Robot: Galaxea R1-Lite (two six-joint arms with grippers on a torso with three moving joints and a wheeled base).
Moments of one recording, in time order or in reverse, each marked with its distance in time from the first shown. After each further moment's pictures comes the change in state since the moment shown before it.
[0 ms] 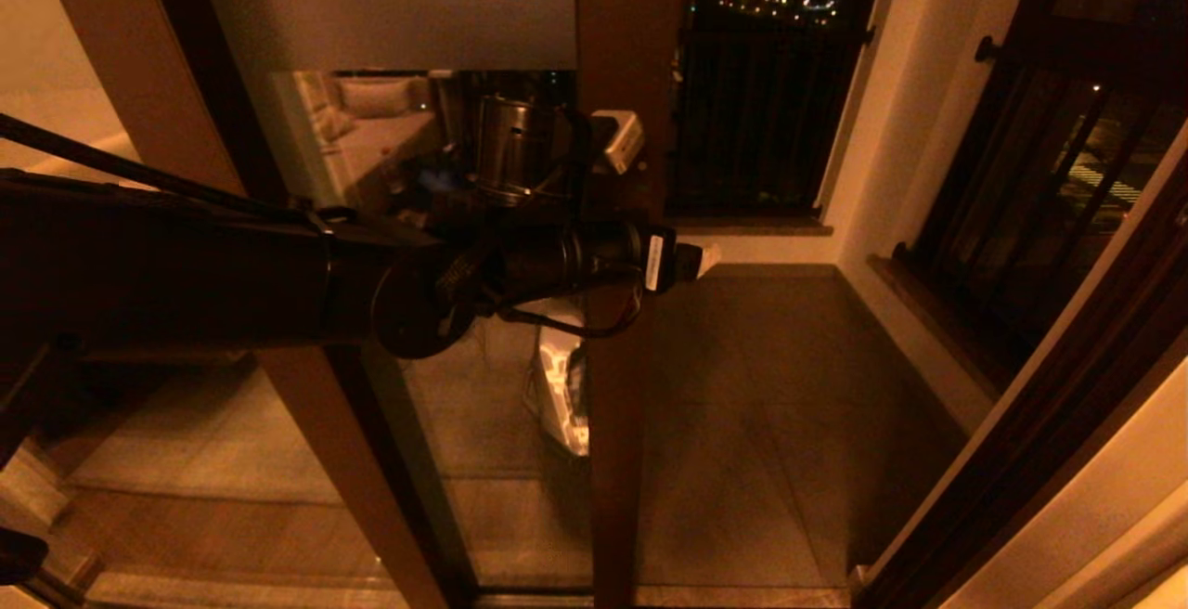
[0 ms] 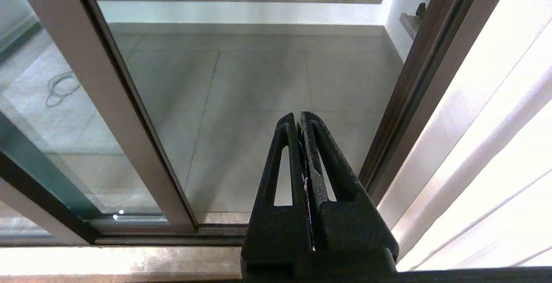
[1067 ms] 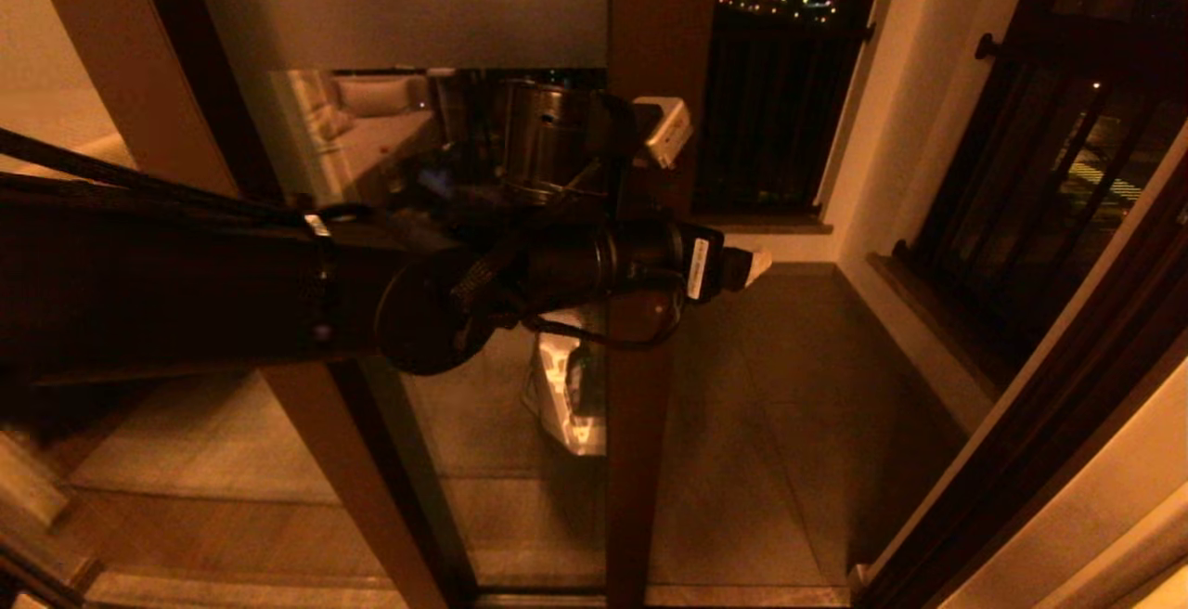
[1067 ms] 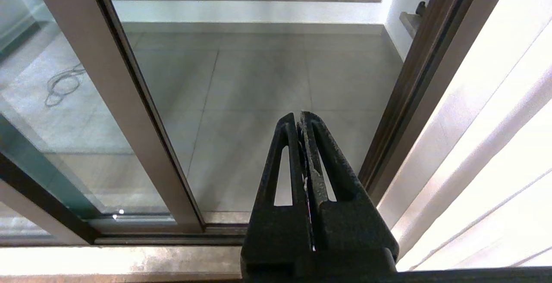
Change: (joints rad) left arm -0.072 -0.042 0.004 0.013 0.009 -0.002; right arm 0.000 0.000 0.000 0.000 -0.001 0.000
